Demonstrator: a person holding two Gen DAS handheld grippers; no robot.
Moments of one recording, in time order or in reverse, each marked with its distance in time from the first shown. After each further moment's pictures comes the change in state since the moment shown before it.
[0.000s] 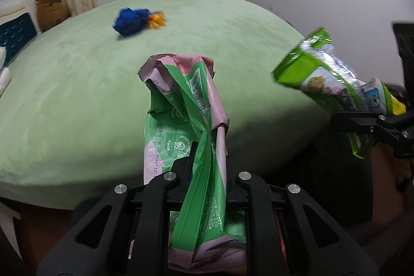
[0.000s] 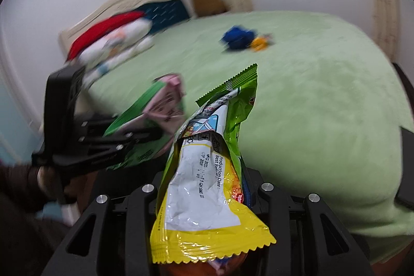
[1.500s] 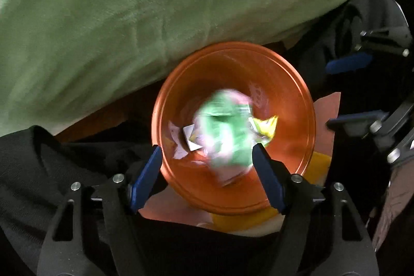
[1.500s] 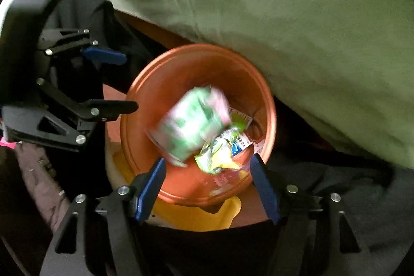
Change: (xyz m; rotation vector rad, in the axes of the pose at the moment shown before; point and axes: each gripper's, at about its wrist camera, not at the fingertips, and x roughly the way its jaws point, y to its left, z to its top) left arm 0.149 -0.016 -0.076 0.034 0.606 -0.095; right arm 0.151 -0.003 -0.081 0.038 0.652 -0.024
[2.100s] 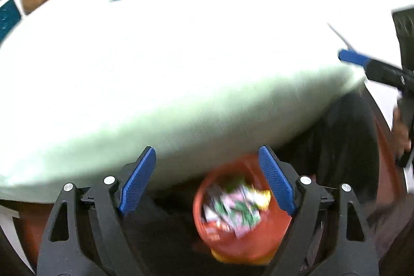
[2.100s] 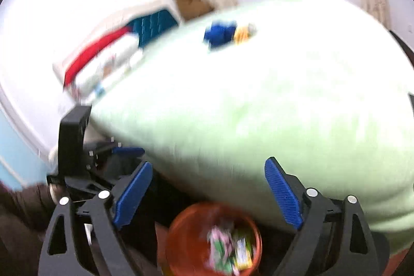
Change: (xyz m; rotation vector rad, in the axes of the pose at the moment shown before) left arm -0.147 0.035 0.037 -0.062 -0.485 0.043; right arm -0.165 -0.028 0.008 0.180 -0.807 0.093
